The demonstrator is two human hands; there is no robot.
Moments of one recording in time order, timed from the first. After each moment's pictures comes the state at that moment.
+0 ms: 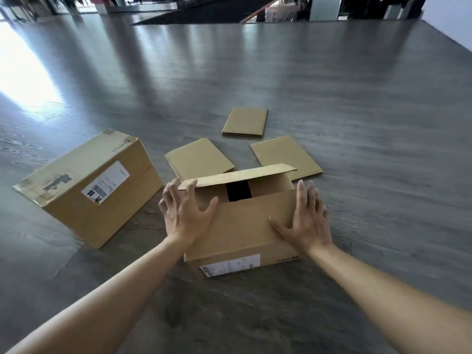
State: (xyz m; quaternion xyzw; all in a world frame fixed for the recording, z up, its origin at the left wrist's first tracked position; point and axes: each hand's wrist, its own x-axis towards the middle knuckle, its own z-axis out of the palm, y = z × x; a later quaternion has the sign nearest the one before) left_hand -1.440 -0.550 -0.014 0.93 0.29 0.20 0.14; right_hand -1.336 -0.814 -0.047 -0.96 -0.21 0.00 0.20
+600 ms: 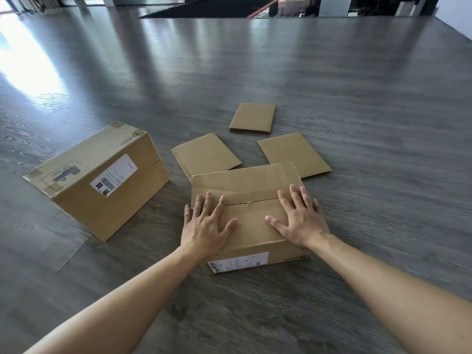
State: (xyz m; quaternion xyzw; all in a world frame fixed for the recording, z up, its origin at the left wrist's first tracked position) left_hand -1.461 -0.558 -0.055 0.97 0.21 -0.02 0.09; right_hand -1.324 -0.788 -0.051 -0.95 -0.29 0.10 0.05
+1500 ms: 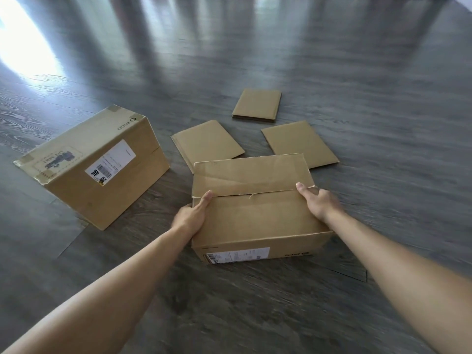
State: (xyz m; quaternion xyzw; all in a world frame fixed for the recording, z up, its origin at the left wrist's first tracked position) left_hand -1.453 -0.521 -0.052 0.73 0.49 -0.04 0.48; right_hand -1.276 -0.793 -0.058 -0.92 0.01 0.21 0.34
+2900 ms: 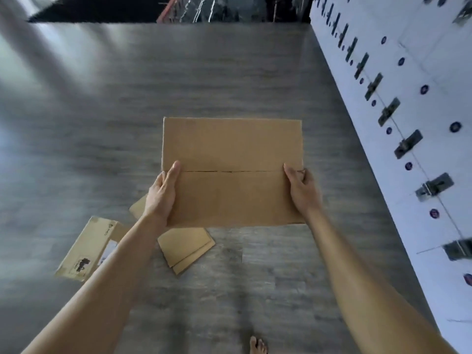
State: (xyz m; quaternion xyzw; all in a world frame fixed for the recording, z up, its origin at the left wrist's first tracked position) left_hand -1.393 -0.769 0.704 0.72 0.34 0.03 0.60; right_hand -1.312 -1.069 0.664 -0.83 0.14 0.02 0.54
